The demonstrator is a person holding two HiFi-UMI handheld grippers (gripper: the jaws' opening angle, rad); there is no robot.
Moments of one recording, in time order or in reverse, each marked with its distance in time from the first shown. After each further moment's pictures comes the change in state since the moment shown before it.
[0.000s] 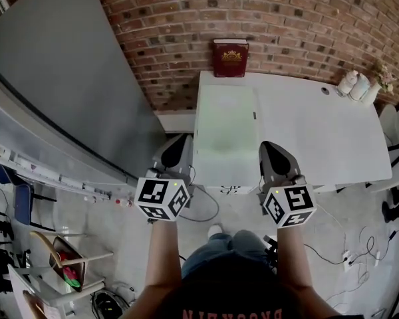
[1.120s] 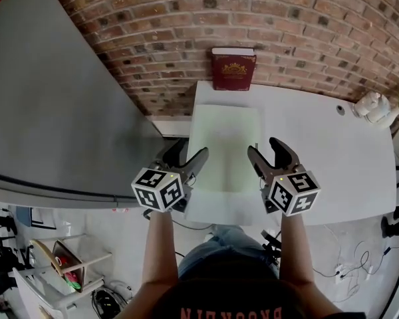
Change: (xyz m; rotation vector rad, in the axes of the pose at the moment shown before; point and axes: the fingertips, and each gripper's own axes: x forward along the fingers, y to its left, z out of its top) left arm 0.169 0.061 -0.086 -0.222 0.297 -0.095; right arm 0.169 -0.106 -0.051 0.173 0.233 0.136
